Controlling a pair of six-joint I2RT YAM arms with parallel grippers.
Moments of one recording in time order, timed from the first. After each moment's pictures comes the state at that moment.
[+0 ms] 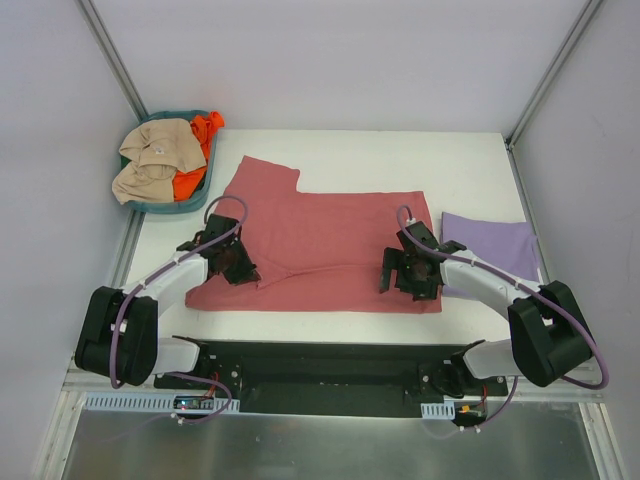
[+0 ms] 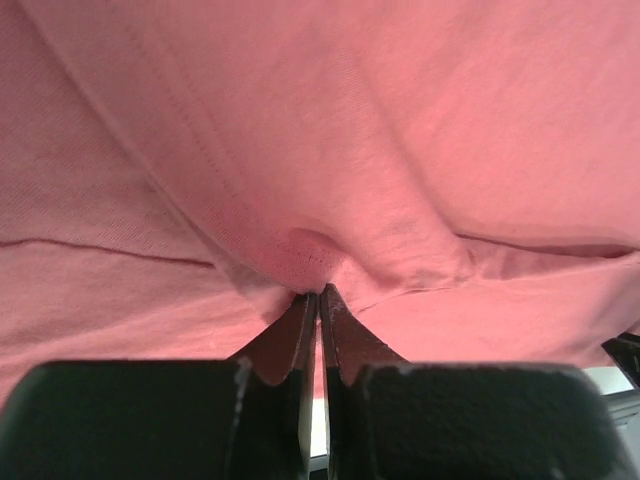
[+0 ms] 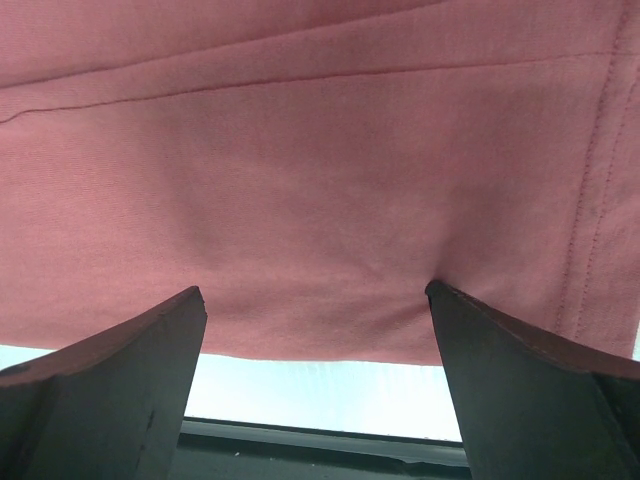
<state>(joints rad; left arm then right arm) -0.25 1.30 0.61 -0.41 0.17 -0.80 0.51 1.37 0.72 -0.60 0.01 0.64</state>
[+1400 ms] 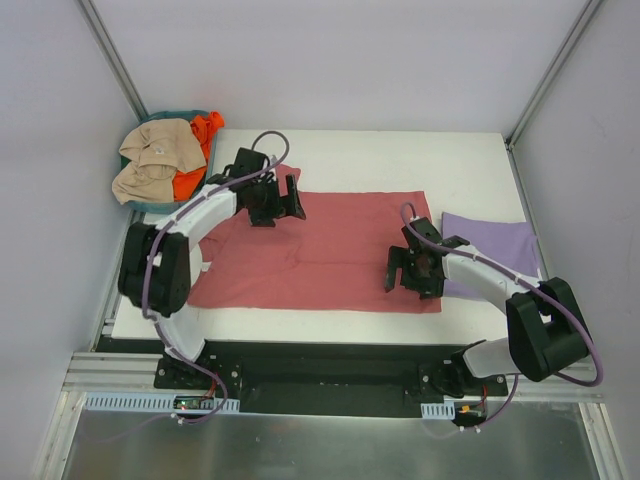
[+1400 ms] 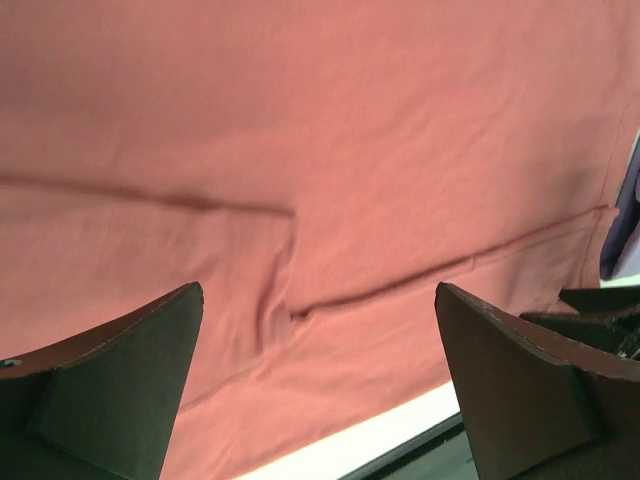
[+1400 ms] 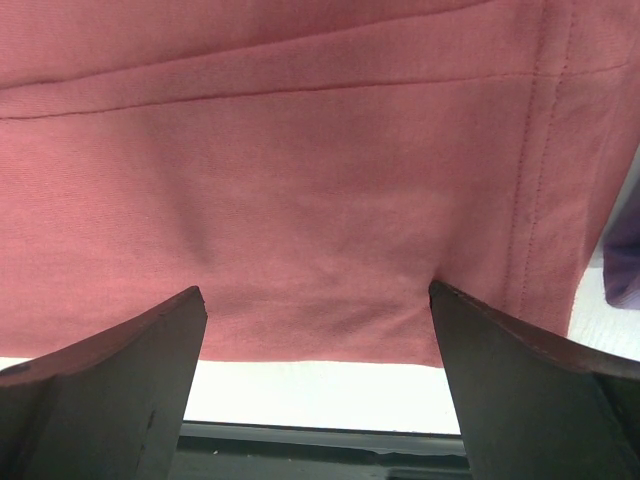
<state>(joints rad) -0.32 1.79 1.32 -0.50 0.36 -0.51 0.46 1.39 0.75 -0.65 0.02 0.58</state>
